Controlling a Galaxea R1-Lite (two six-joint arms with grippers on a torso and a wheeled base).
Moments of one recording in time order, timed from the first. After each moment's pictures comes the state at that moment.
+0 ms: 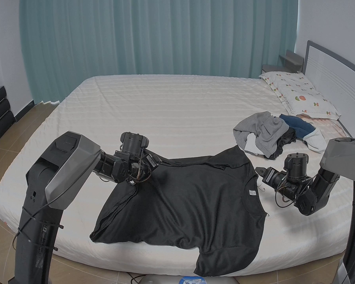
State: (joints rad) left arm -0.34 2.58 -1.69 -0.19 0.04 -0.90; right arm 0.19 2.29 -0.73 -1.12 -0.14 0.60
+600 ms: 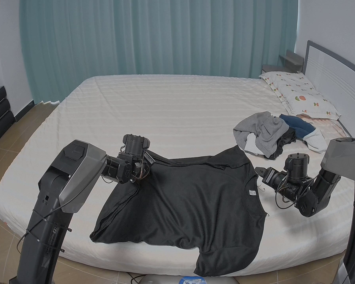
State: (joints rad) left arm -0.32 2.69 -1.85 -0.20 0.20 -0.96; right arm 0.20 2.28 -0.71 -1.14 -0.13 0.61
